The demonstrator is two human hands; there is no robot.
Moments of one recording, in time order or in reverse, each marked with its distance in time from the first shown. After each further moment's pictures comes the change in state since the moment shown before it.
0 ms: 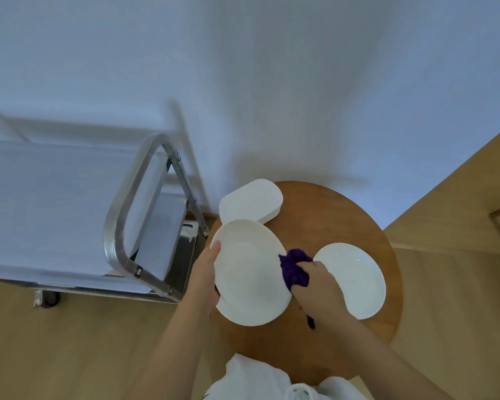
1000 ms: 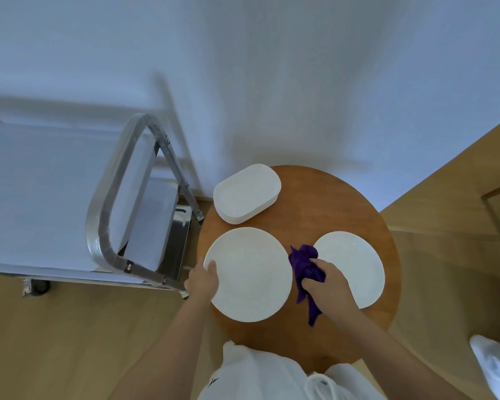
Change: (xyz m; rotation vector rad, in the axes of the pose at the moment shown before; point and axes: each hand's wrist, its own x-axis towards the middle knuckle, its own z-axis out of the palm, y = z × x) left_hand 0.080 -0.062 -0.031 0.930 0.181 -0.008; right_hand 0.012 0.024 0.004 0.282 -0.063 0.247
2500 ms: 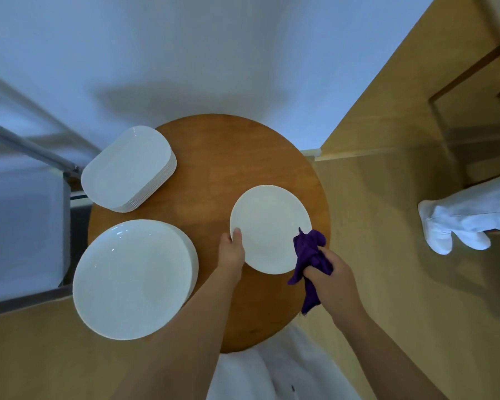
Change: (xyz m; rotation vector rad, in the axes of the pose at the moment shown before) left_hand -0.058 0.127 0.238 -0.341 -0.343 -0.141; right_hand 0.023 0.145 -0.116 0.440 0.167 0.261
